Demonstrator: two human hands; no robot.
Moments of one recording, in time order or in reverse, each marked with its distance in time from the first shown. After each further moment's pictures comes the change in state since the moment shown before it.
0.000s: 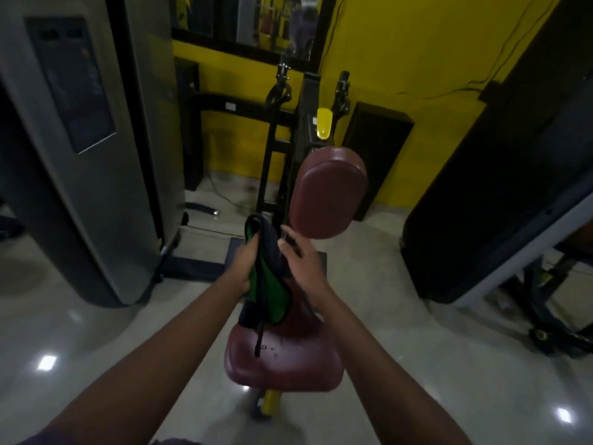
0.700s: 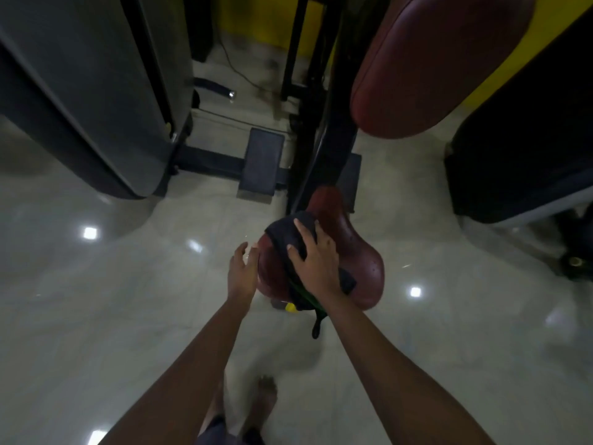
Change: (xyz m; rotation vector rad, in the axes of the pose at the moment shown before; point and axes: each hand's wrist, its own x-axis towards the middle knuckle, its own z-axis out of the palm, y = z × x) left_hand 0.000 -0.164 -0.121 0.453 0.376 -0.122; right_hand -0.051 0.163 0.116 -0.605 -0.112 0.161
